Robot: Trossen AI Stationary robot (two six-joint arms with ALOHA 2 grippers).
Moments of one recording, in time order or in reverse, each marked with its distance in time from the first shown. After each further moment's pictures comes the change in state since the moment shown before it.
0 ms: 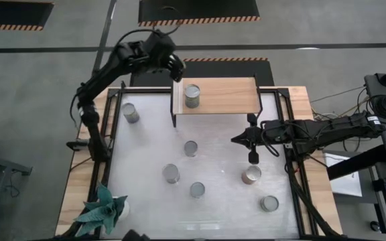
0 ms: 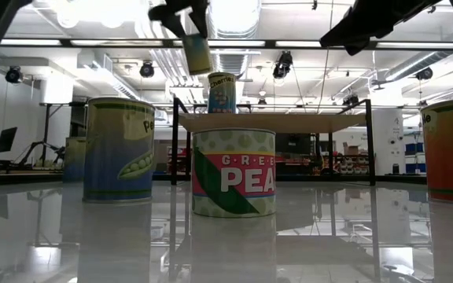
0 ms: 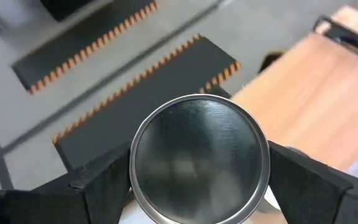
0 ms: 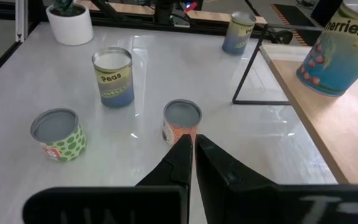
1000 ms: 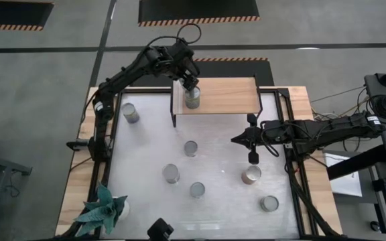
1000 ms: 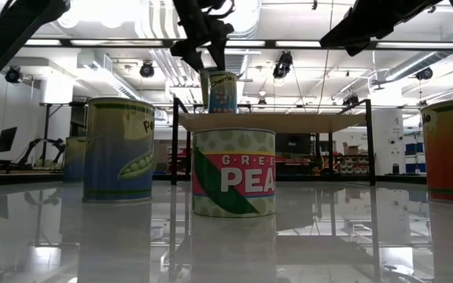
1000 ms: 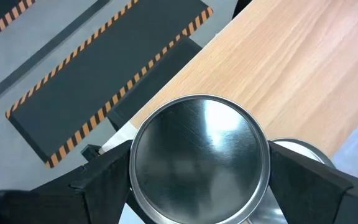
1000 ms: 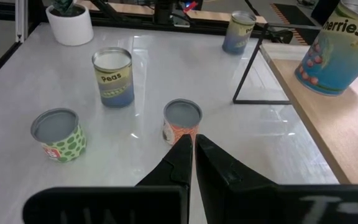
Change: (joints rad) left arm 0.028 0.180 0.003 0.000 0.185 0.014; right arm 0.000 0.000 -0.002 0.002 0.000 0.007
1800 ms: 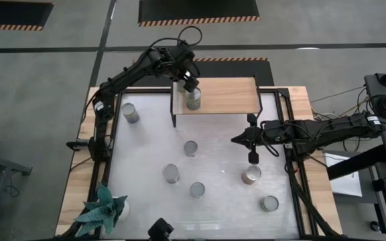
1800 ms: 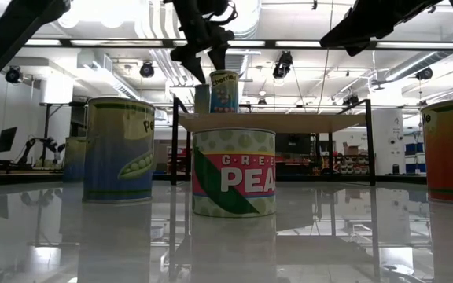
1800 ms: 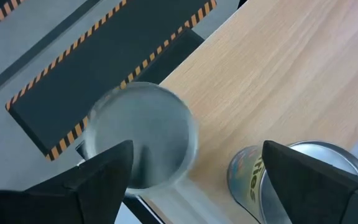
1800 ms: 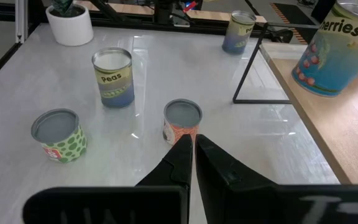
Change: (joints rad) left arm 0.002 0.000 -0.048 0.020 0.000 -0.011; right arm 0.000 0.000 0.000 0.000 0.000 0.001
